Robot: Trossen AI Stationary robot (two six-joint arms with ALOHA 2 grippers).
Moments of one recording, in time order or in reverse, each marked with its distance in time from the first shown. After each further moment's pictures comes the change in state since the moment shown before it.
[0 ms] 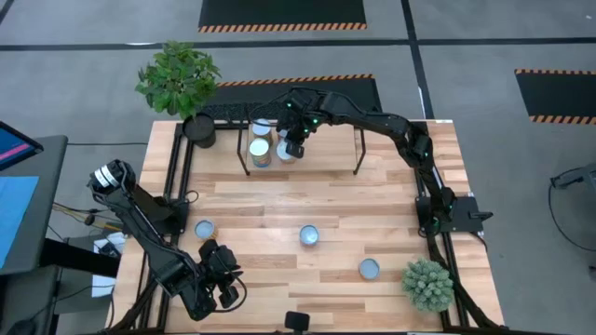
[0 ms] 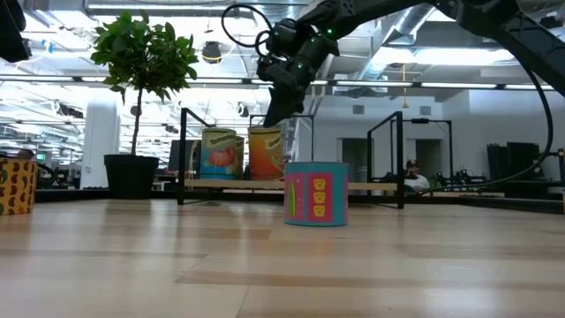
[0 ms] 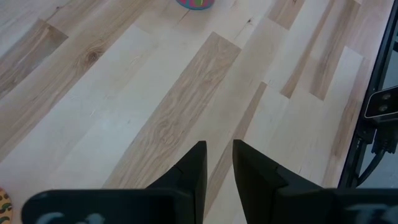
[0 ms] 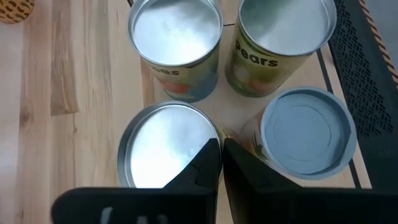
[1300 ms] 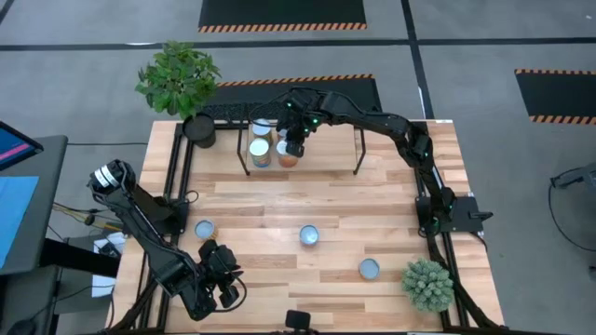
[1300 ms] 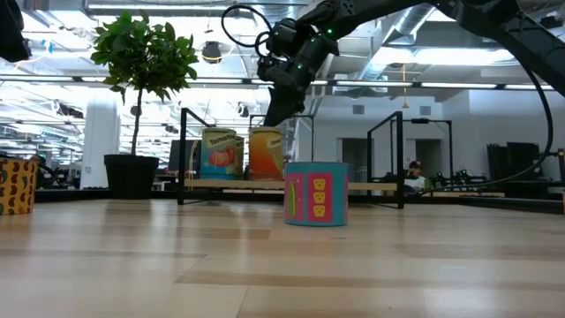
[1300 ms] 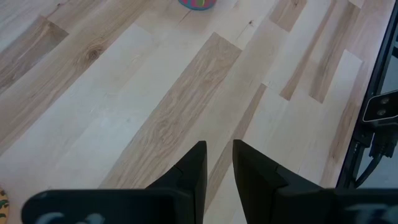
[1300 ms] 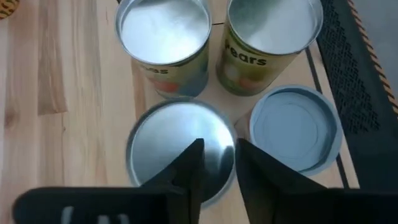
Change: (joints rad) left arm 0.000 0.000 0.000 0.000 -0.002 -0.023; right arm 0.000 0.000 0.001 0.001 0.033 -0.006
